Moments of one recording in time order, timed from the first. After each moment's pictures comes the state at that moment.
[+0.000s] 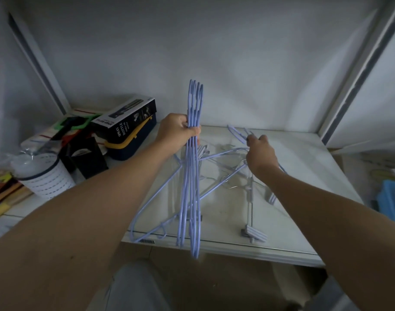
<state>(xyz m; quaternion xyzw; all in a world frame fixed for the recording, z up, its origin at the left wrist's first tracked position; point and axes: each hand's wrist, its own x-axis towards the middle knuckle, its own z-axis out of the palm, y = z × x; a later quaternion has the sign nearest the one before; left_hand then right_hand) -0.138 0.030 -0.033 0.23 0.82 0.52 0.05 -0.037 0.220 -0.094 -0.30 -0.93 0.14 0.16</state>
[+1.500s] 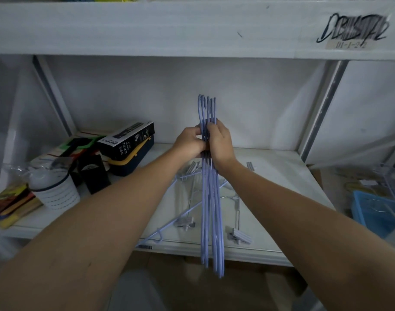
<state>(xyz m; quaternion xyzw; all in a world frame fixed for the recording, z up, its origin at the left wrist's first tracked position) -0.071 0.048 0.016 0.25 0.76 0.58 0.15 -0.029 0.119 0.005 -0.13 -0.68 0.65 0.30</state>
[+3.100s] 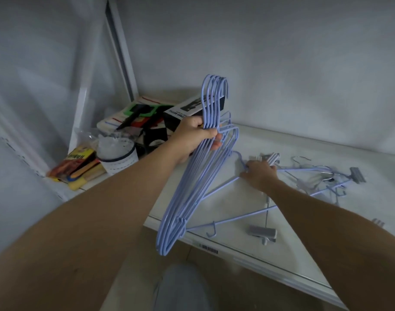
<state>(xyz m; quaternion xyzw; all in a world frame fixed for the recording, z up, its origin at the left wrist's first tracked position) -0.195 -0.105 -0.042 0.14 0.72 0.66 0.15 -0.165 0.100 -0.158 -0.17 -0.98 0.11 -0.04</state>
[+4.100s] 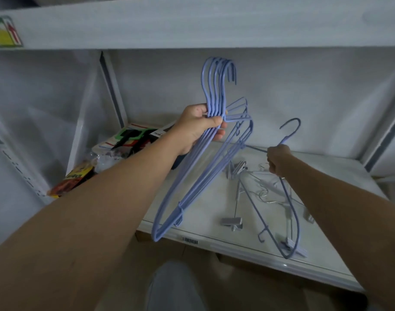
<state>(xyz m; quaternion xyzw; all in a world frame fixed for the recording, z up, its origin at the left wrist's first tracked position) -0.106 -0.064 0.051 0.25 0.68 0.68 0.12 -0.082 0.163 -0.040 -0.38 -0.75 0.53 0.11</state>
